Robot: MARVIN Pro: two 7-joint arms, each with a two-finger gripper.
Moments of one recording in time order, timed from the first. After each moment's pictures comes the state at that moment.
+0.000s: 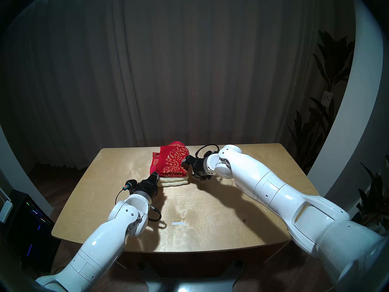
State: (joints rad) left arm 1.59 -1.22 -1.15 -1.68 -1.47 -0.18 0.34; right arm -0.82 -1.13 0.65 -1.17 2.02 0.51 -0.44
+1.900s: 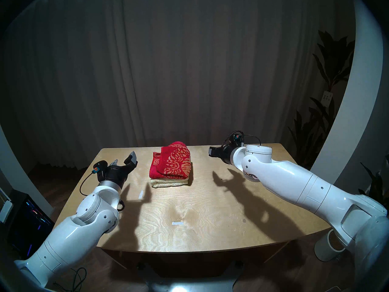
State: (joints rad) left arm 1.65 -0.88 -1.19 -1.88 -0.92 -0.23 0.49; right arm -0.87 -0.74 0.58 -1.62 1.39 0.24 -0.44
